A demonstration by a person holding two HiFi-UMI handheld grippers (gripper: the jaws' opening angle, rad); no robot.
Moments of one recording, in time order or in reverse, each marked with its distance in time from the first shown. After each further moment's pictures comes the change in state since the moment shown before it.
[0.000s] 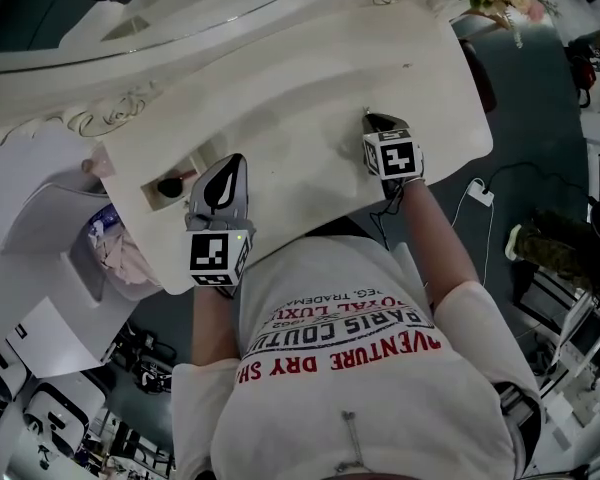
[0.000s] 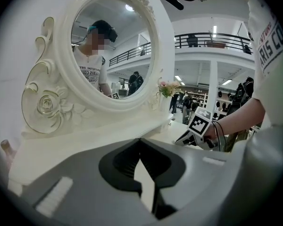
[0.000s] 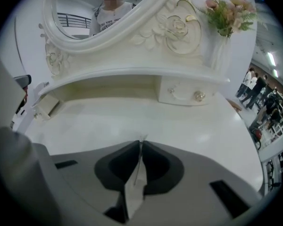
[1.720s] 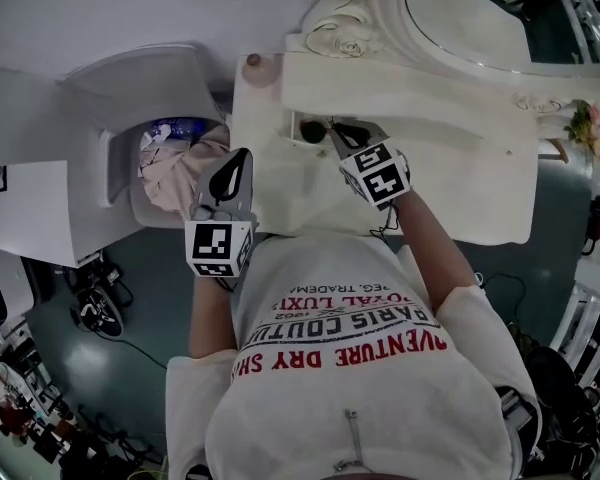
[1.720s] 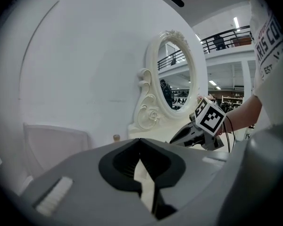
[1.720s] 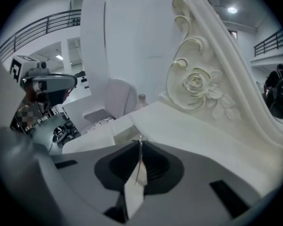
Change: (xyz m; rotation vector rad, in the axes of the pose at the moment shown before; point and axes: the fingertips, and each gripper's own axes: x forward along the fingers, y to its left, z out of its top) left arm -0.264 0.165 -0.046 -0.111 -0.109 0.437; right arm -0.044 0.417 0.109 -0.655 -0.201 0.500
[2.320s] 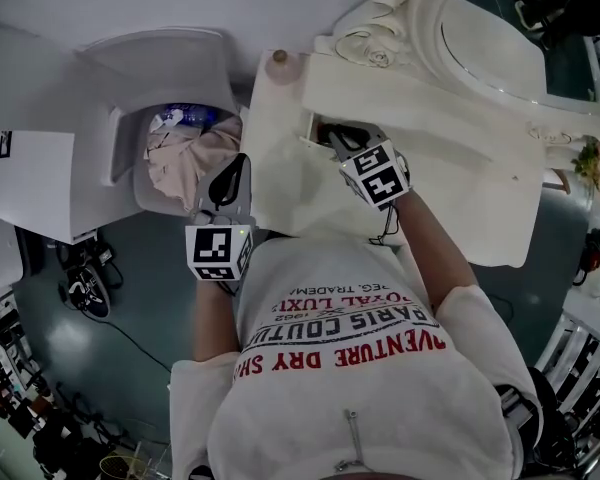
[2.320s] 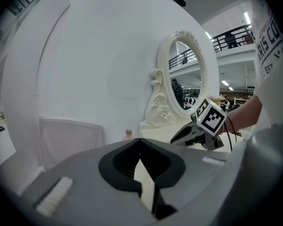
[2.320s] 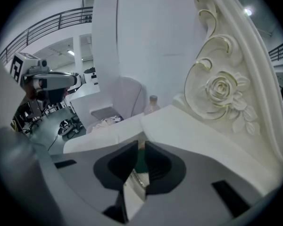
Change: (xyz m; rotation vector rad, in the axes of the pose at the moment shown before) left arm -0.026 0.027 -0.018 -0.063 0.010 0.127; right arm 0.028 0.022 0.018 -0.109 0.002 0.080
